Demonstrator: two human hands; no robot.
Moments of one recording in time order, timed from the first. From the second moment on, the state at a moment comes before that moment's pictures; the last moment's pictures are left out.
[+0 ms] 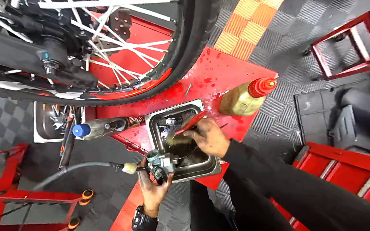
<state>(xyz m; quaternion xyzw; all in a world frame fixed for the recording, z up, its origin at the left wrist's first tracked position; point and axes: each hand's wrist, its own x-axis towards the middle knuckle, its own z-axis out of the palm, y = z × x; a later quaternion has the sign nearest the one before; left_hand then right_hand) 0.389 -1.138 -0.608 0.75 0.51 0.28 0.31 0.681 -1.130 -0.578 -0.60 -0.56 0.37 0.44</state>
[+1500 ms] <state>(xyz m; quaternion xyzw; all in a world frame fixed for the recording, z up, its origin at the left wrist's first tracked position) 0.434 -1.127 -0.498 0.39 0.74 0.17 0.53 0.764 -1.157 -0.564 -0.29 0.41 0.46 0.73</state>
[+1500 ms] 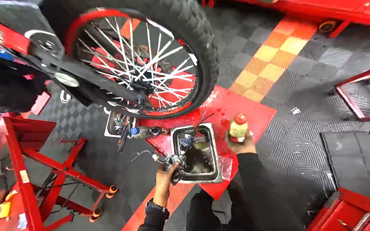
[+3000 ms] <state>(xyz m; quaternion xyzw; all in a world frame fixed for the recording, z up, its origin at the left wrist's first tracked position) 0.471 -1.095 -0.524 0.21 0.63 0.20 0.72 0.631 -1.223 -0.325 -0.61 -0.36 0.22 0.68</state>
